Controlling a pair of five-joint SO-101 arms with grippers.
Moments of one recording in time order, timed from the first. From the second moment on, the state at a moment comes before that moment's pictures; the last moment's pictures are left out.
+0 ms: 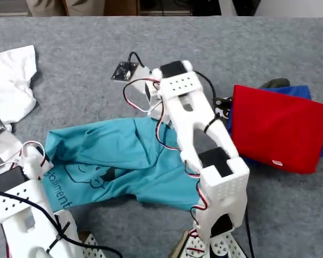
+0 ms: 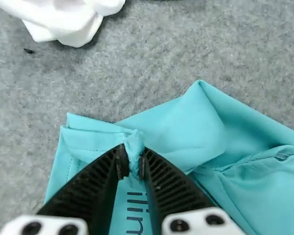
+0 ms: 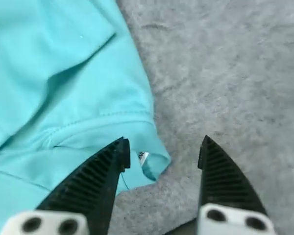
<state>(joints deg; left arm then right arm) -32.4 -58.3 66.5 57.3 2.2 -23.6 23.5 -14.6 83.1 38.1</state>
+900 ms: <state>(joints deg) -32.4 -58.3 68.0 56.0 2.2 -36.7 65.6 -71.9 101.2 19.7</state>
